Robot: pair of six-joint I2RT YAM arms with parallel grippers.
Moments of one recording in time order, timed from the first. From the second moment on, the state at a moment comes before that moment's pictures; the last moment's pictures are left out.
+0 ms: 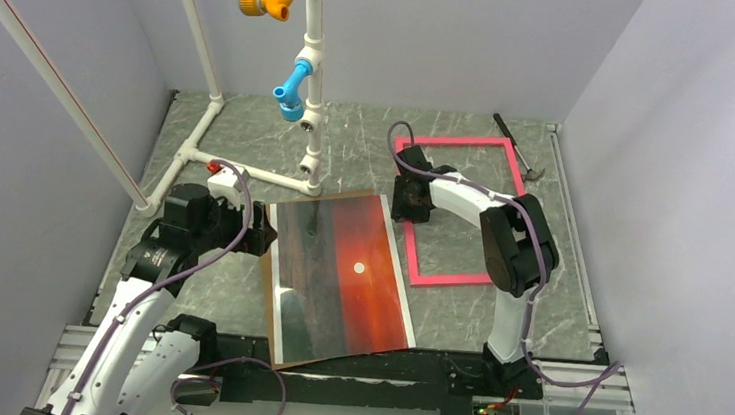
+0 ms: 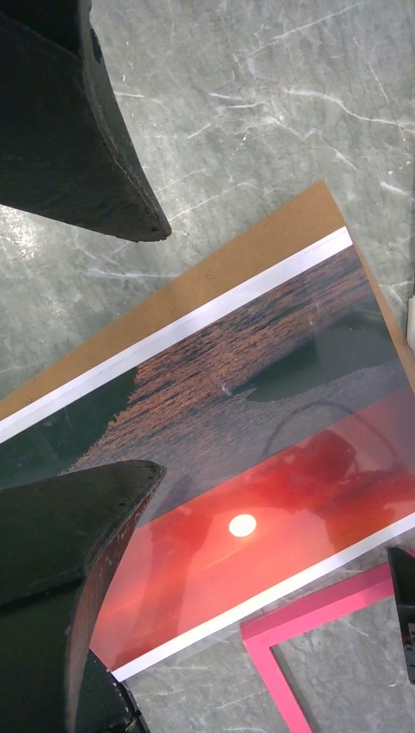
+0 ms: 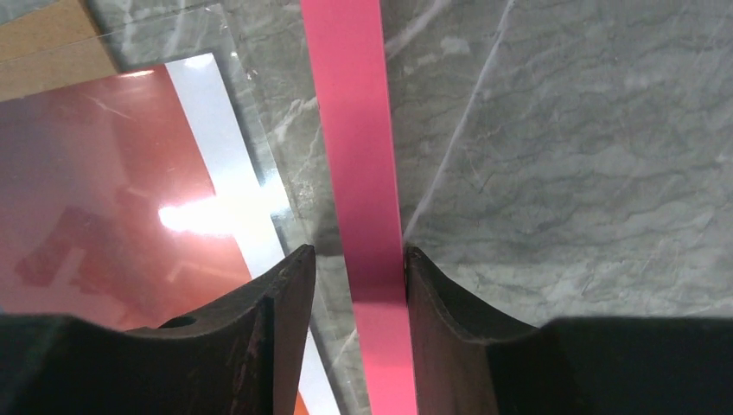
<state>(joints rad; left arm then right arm) -0.20 0.69 0.72 -0.62 0.24 -0.14 0.51 1.95 1.32 -0.51 0.13 0.51</state>
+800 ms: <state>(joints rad) -0.27 0.58 0.72 -0.62 0.21 -0.18 0.49 1.65 1.18 -0.50 -0.04 0.51</state>
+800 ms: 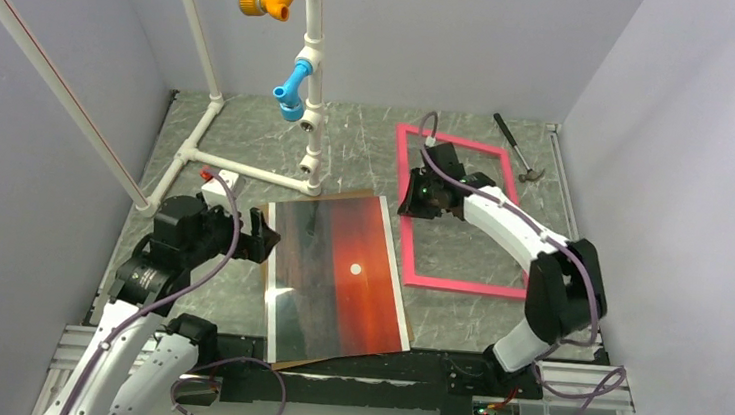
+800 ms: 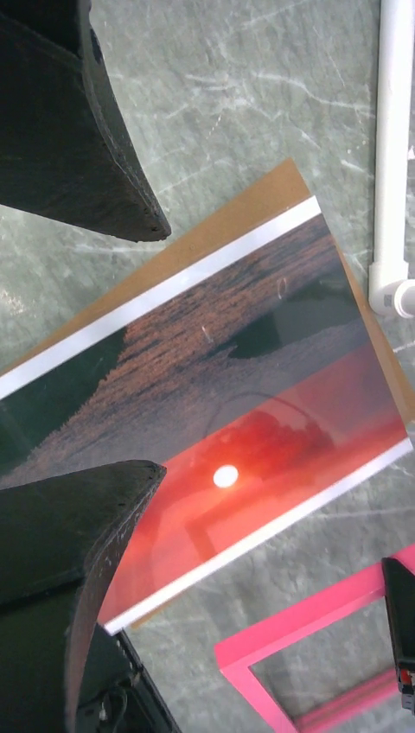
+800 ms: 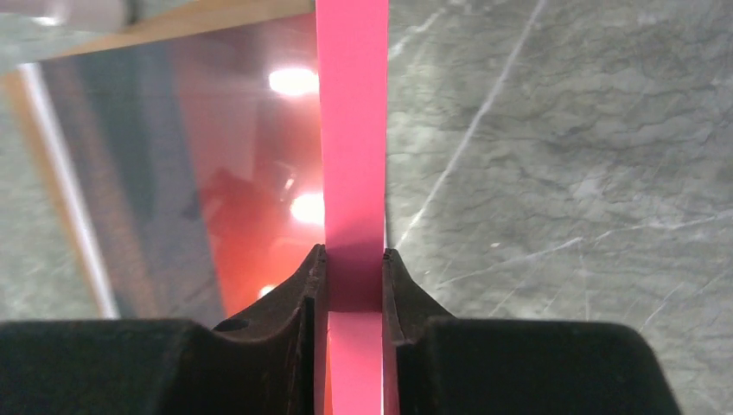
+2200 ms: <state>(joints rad) -0.82 1.28 0.72 0.61 0.47 -1.06 0.35 1.16 0.95 -0.22 -0.59 0.93</state>
